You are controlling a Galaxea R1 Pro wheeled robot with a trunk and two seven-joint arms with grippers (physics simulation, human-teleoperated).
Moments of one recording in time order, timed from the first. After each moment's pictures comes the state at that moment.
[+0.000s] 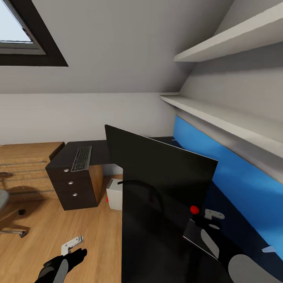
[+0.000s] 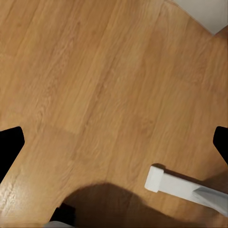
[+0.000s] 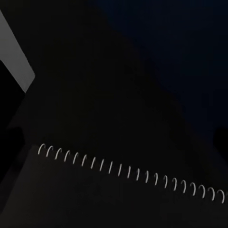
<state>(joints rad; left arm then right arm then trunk) -0.23 0.00 0.24 -0.99 0.29 0.55 0.19 -0.61 -0.14 0.26 -0.50 -0.49 0.07 -0.34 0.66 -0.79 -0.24</state>
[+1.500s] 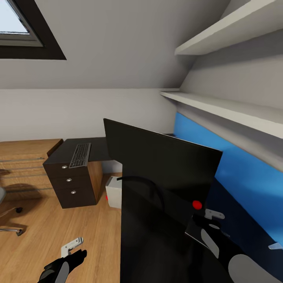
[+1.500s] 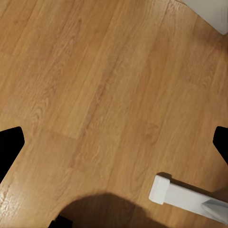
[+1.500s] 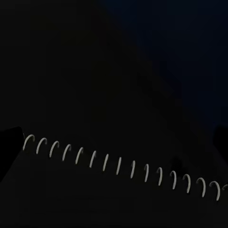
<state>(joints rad) -0.23 -0.01 0.24 -0.96 0.29 0.49 0.20 -0.61 -0.14 0.25 -0.50 -0.49 0.07 -0.34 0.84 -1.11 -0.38</state>
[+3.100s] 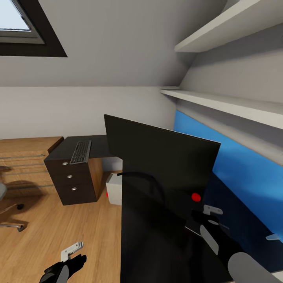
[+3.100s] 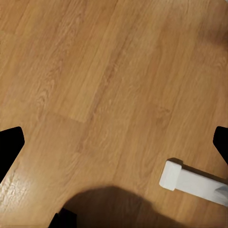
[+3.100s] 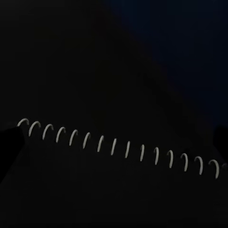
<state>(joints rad) -0.23 0.00 0.24 -0.91 0.29 0.49 0.19 -0.61 -0.14 0.25 -0.56 -0.49 0.10 -0.34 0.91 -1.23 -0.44</state>
